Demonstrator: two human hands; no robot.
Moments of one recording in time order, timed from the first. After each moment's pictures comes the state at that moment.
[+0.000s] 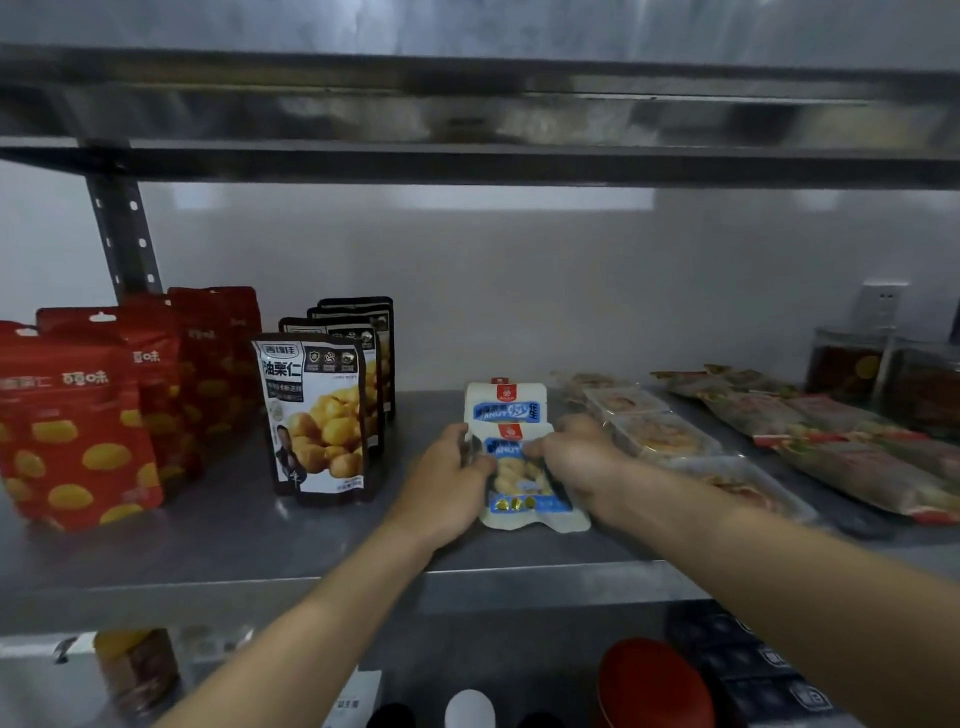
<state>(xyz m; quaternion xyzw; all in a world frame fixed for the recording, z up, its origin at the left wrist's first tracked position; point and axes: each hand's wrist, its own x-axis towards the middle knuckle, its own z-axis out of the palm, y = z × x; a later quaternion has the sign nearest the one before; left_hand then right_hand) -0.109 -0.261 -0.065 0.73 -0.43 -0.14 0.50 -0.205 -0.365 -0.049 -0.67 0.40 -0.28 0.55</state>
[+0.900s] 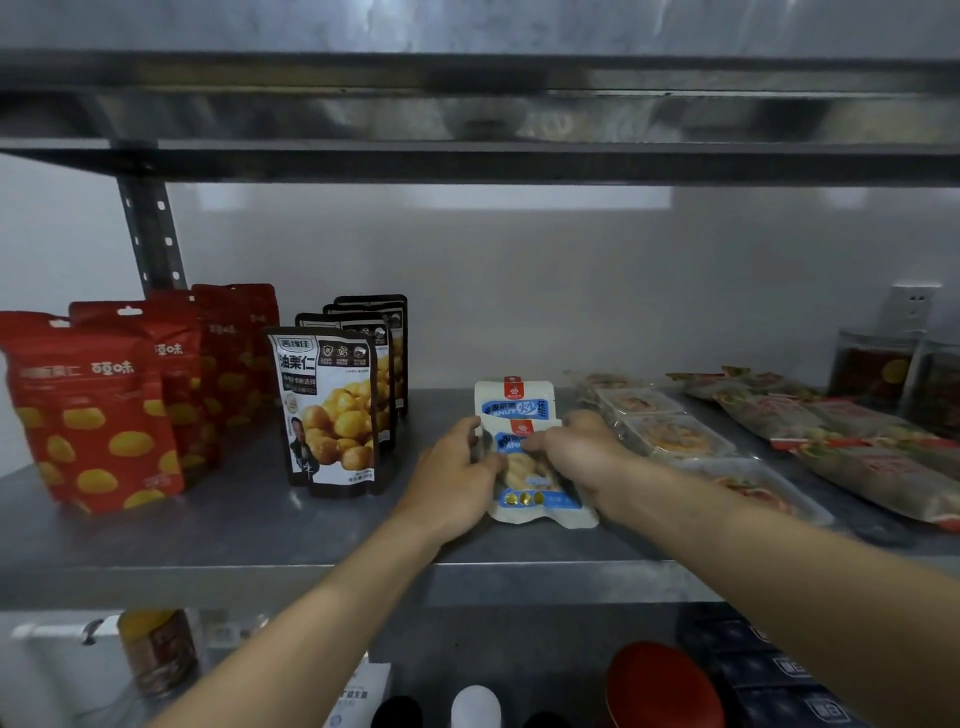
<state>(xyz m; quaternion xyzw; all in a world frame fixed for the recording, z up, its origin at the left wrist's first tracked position) -0.115 -0.257 -0.062 0.73 -0.45 -0.11 0.50 -0.206 -0.362 -0.045 -0.70 0.39 -0.28 0.54</state>
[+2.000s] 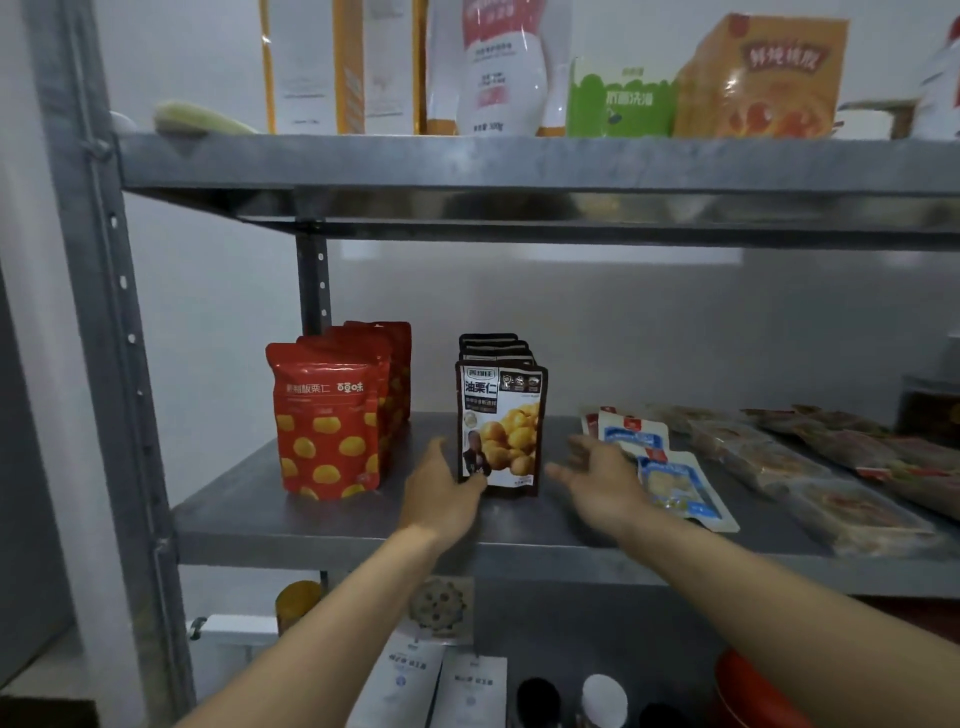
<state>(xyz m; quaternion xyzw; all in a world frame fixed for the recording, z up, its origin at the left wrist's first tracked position) -0.021 -0.115 -0.061 0.77 -0.36 -0.06 0.53 -0.145 -0.236 -0.048 -0.81 0.34 -0.31 0.37</state>
